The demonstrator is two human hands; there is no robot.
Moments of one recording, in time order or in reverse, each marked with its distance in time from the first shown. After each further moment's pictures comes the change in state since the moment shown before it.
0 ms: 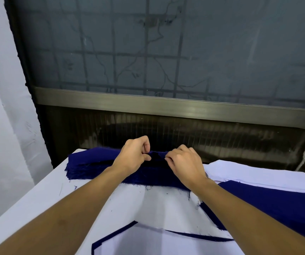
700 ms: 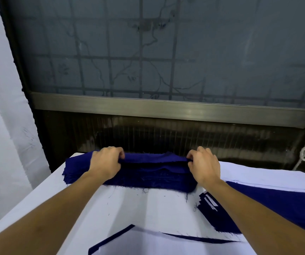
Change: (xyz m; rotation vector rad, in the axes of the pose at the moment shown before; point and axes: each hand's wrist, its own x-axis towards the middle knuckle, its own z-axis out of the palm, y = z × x) left_hand -0.018 -0.044 -0.032 0.472 -0.043 -0.133; right_hand -0.013 0.051 -0.003 0.063 -0.059 0.423
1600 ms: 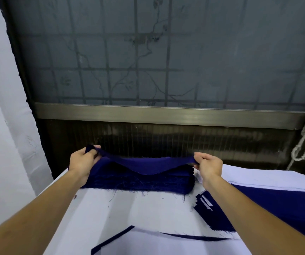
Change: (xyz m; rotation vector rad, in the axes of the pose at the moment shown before) left_hand -0.007 -0.040 -0.020 -1.395 0.297 -0.494; right_hand -0.002 0.009 -0.002 1.329 0.135 0.742
